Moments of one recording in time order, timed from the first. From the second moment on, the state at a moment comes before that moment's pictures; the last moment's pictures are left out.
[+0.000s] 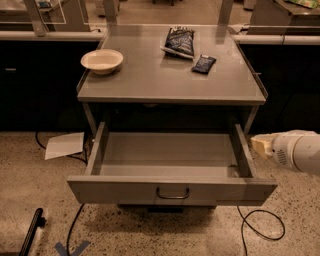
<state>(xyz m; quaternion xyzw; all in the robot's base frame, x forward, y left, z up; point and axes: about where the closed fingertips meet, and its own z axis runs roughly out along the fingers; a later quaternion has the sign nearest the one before) 0.523 -0.279 0.786 -0.19 0.88 0.03 0.43</state>
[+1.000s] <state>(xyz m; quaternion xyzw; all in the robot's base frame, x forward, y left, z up) 0.523 -0.279 0.786 -0.19 0.88 0.03 0.43</state>
